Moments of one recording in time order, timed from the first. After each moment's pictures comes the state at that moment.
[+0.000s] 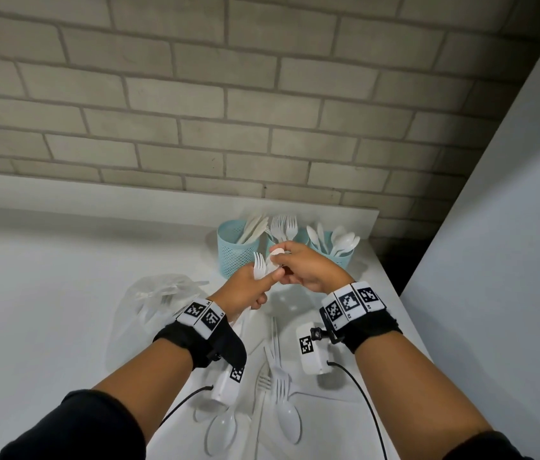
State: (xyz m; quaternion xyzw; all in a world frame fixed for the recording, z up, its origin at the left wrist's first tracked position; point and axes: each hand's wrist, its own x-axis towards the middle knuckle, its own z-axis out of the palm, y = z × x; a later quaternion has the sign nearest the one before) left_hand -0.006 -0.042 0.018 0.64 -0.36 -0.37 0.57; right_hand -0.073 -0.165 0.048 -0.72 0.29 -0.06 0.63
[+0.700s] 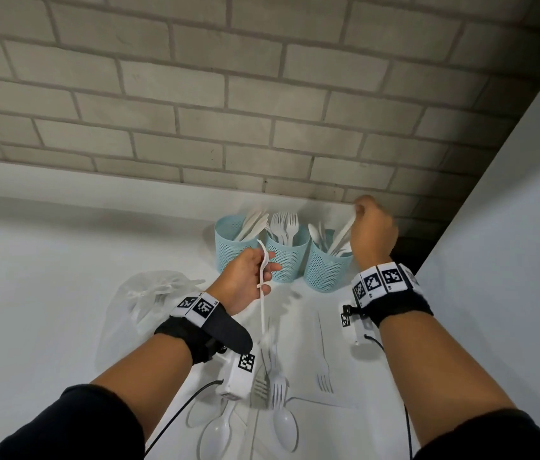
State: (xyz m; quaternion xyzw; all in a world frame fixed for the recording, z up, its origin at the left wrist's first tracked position) left_hand 0.004 -0.062 0.023 0.49 -0.15 -0.51 0.70; right_hand -0.107 -0.252 0.069 -0.81 0.44 -0.38 0.06
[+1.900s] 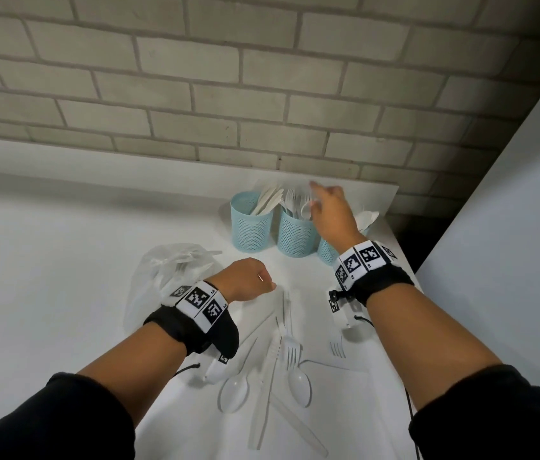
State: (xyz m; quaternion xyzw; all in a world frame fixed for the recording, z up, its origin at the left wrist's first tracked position) left_hand -0.006 -0.012 0.018 0.83 -0.43 -0.28 0.20; right_hand -0.068 -0.202 0.047 -0.90 0.30 -0.24 0.21
